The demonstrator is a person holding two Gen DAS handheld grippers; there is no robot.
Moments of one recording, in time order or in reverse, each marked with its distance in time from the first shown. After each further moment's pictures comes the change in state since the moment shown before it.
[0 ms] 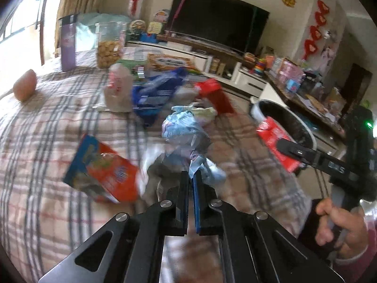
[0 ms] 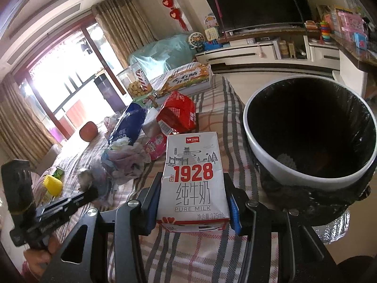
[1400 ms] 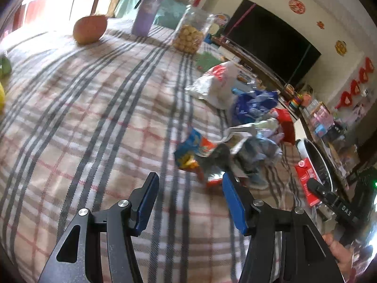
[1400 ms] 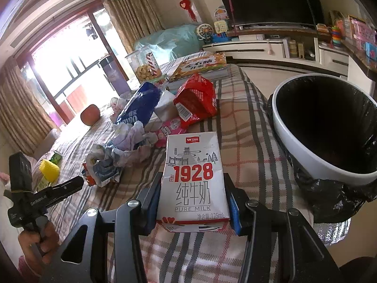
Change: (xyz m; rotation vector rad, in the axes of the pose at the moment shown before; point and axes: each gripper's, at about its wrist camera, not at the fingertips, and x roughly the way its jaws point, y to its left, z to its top) left arm -0.019 0.120 -0.022 -0.383 -0.012 0.082; right arm 0.029 0.035 -0.009 -0.067 0.058 -0.011
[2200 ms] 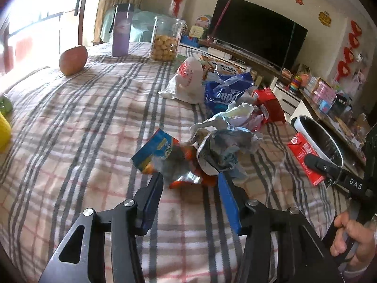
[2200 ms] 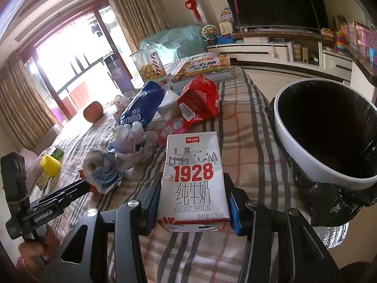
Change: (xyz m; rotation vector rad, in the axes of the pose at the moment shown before) left arm -0.020 -0.063 -0.033 0.215 -0.059 0.093; right arm -0.005 -0.002 0.000 -0.029 -0.001 0.012
